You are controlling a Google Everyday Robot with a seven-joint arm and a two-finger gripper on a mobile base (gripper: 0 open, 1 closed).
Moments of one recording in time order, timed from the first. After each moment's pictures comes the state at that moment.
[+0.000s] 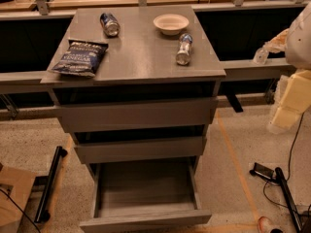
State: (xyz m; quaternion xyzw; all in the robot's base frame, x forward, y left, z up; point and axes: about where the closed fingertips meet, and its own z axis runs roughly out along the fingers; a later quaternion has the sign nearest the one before) arm 0.438 -0.217 0.976 -0.60 0.78 -0.03 0.16
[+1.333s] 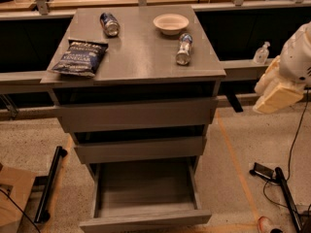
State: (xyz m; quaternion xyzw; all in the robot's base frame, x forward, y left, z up) arm 0.461 -0.235 0.934 -0.59 0.79 -0.01 0.17
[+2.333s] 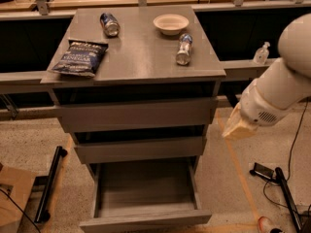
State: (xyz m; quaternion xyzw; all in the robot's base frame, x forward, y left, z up) arm 0.464 -0.195 0.816 -0.60 0.78 0.06 0.14
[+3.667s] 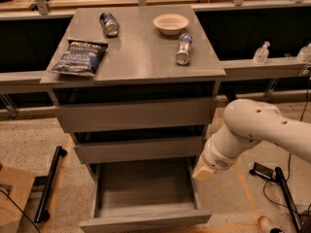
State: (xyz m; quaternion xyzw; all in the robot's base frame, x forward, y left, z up) arm 0.452 -0.144 0.627 -0.59 0.79 0.14 0.09
